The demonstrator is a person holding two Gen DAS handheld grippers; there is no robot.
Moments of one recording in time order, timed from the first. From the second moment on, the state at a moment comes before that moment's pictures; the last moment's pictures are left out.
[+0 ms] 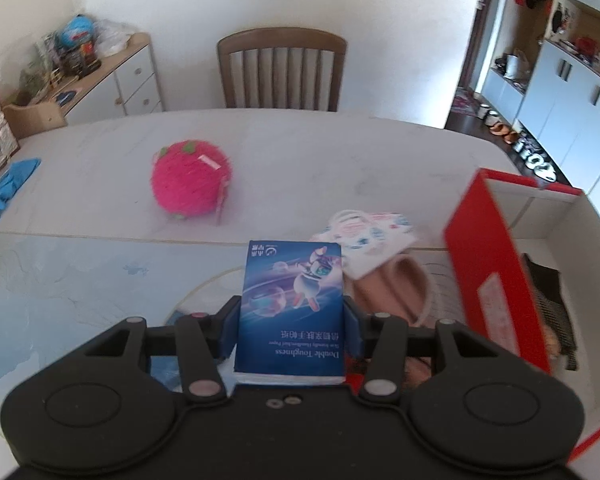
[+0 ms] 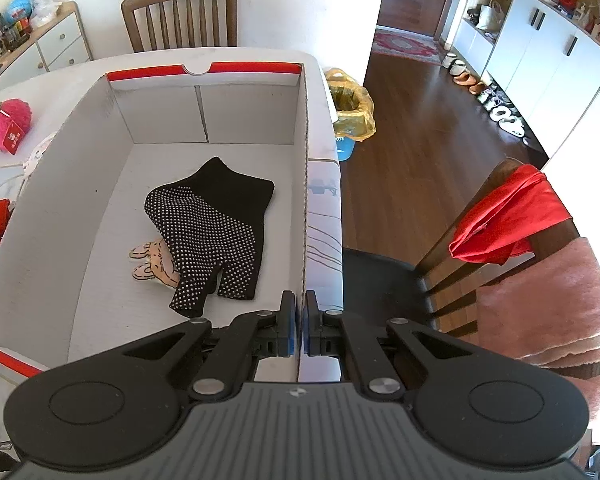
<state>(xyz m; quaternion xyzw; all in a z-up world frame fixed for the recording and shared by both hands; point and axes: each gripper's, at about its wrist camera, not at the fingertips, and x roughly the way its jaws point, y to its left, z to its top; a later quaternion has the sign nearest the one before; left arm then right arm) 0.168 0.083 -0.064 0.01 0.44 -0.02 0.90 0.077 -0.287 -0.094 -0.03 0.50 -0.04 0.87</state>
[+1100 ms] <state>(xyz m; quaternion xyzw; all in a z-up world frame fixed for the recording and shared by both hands) 0.174 -0.117 -0.041 0.09 0.44 -0.18 0.88 0.073 -0.296 -0.097 -0.02 0.49 0.00 0.87</state>
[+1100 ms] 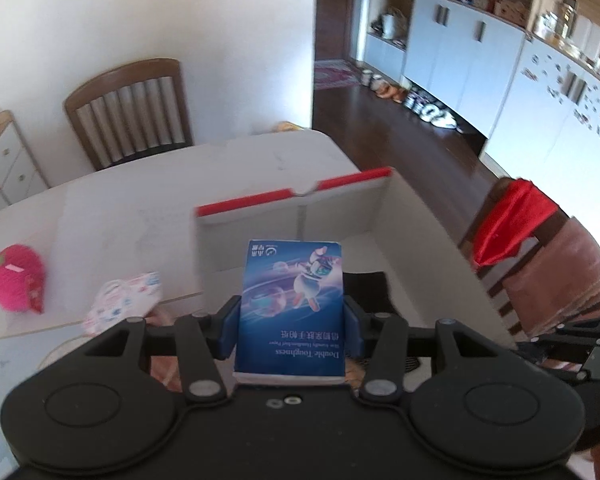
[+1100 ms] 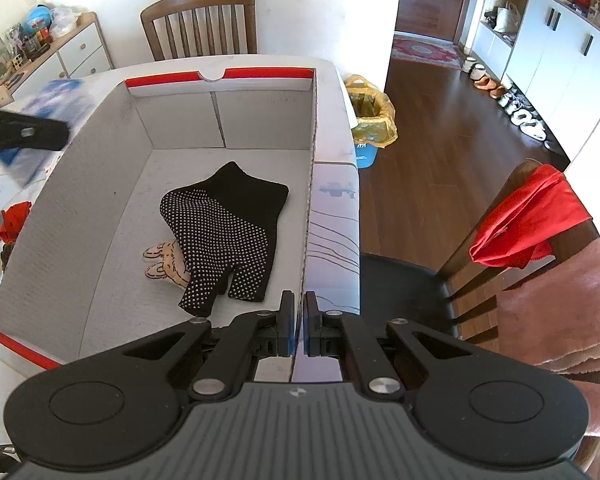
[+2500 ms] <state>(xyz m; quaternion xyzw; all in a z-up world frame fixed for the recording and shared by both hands) 0.233 -0.182 -0.141 0.15 0.53 -0.20 0.81 0.075 -0.304 -0.100 -0.01 0.49 0.01 0.87</state>
